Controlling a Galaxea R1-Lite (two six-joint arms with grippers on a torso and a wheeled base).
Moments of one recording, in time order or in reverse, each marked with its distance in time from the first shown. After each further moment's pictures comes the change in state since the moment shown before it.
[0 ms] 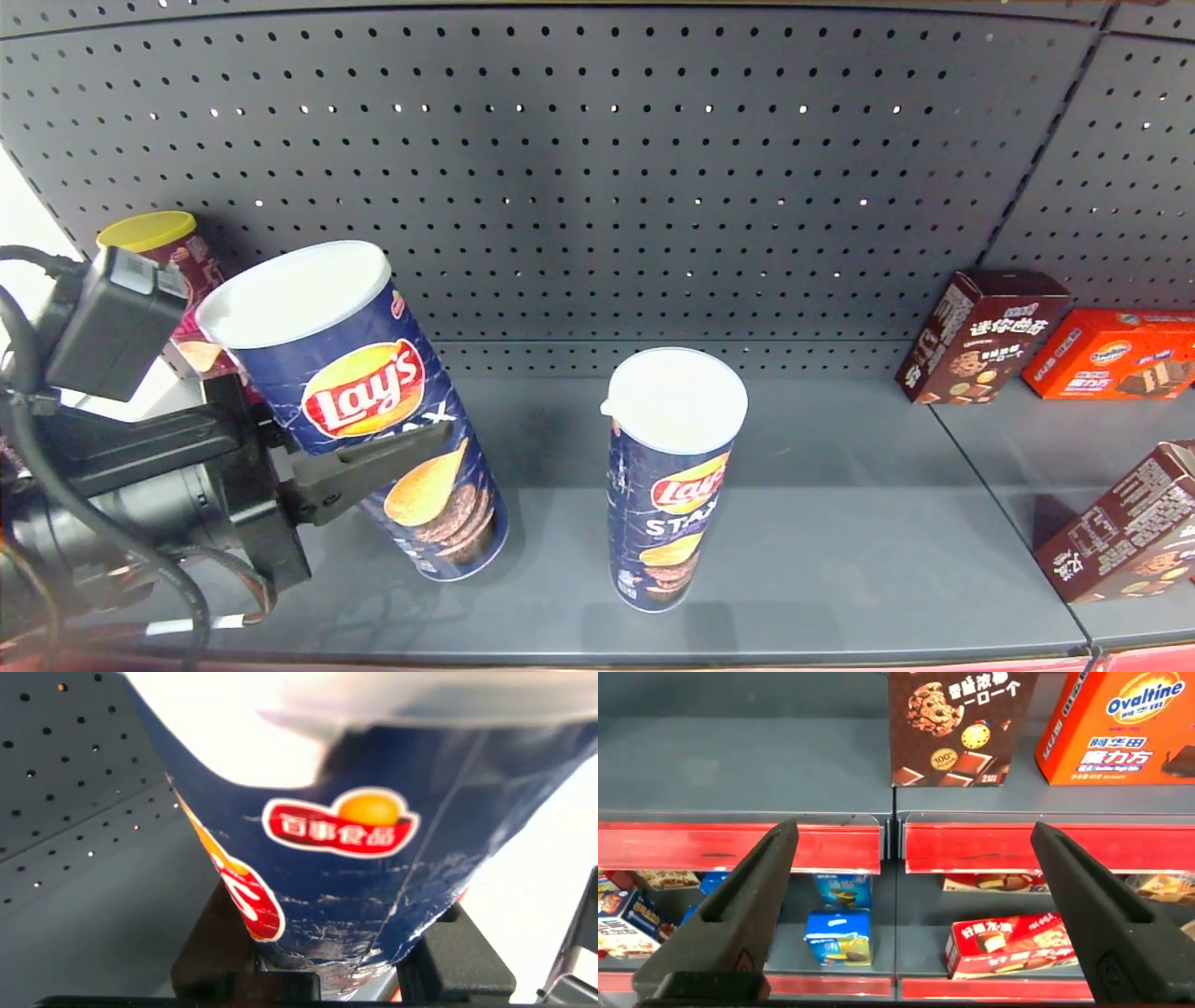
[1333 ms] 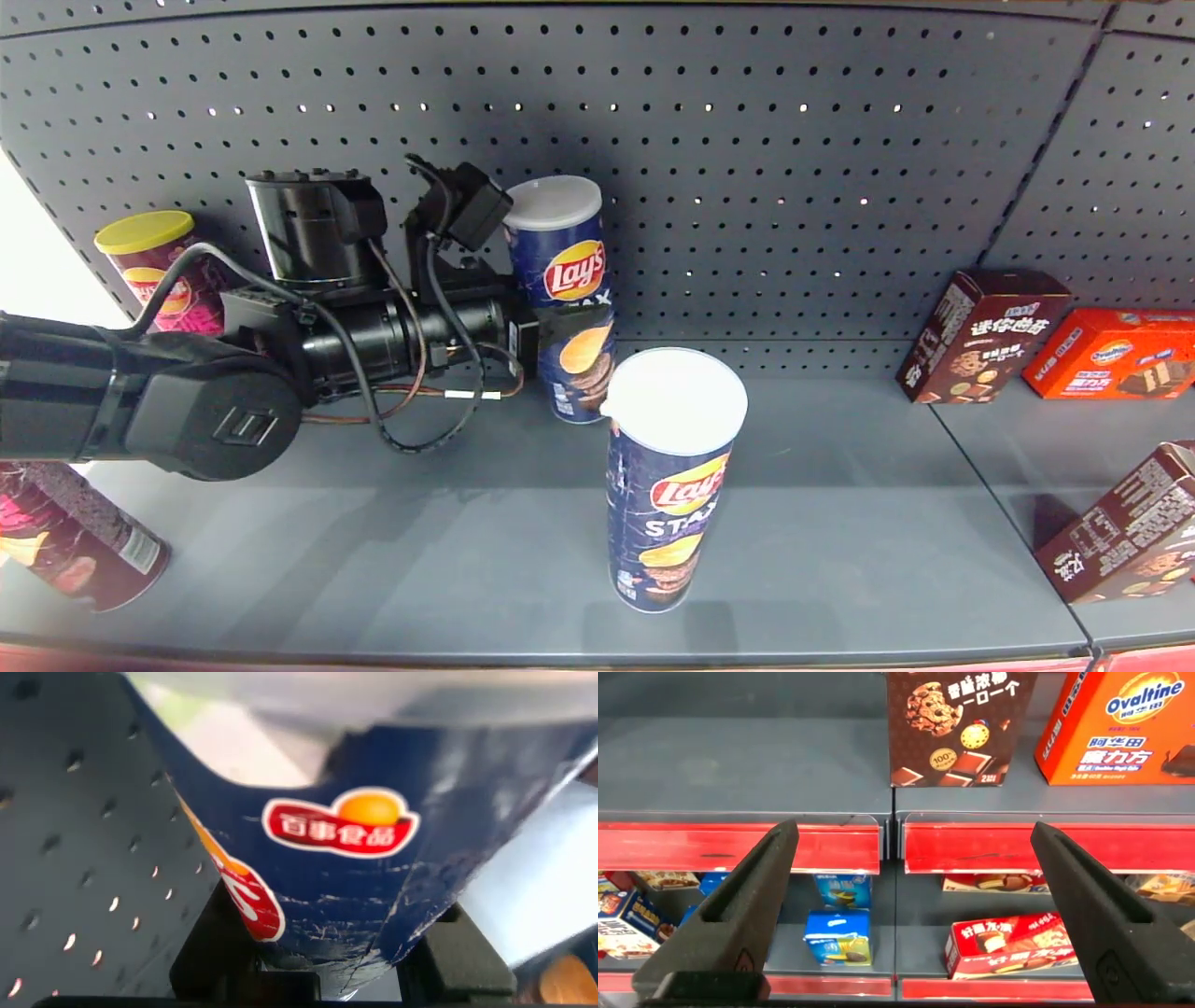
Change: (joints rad) left arm -0.012 0.587 -0.583 0.010 -0.099 0.108; right arm 0.000 -0.001 0.000 0.000 0.000 0.000
